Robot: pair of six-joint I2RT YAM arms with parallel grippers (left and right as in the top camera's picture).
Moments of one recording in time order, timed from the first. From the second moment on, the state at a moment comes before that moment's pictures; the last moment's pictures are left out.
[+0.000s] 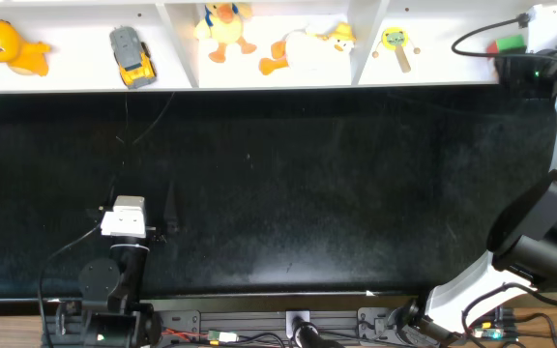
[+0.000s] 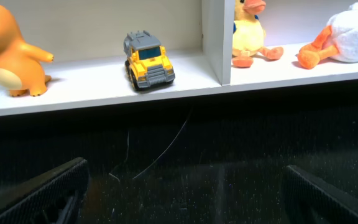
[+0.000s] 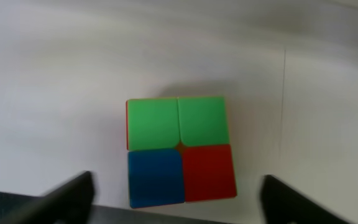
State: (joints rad) left arm -0.06 0.01 0.01 -0.08 0.01 0.08; right arm -0.47 1.96 1.70 -0.67 -0.30 -0.56
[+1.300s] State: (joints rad) left arm -0.06 0.01 0.01 -0.08 0.01 0.08; right arm -0.03 1.23 0.74 -0.17 -0.05 -0.40
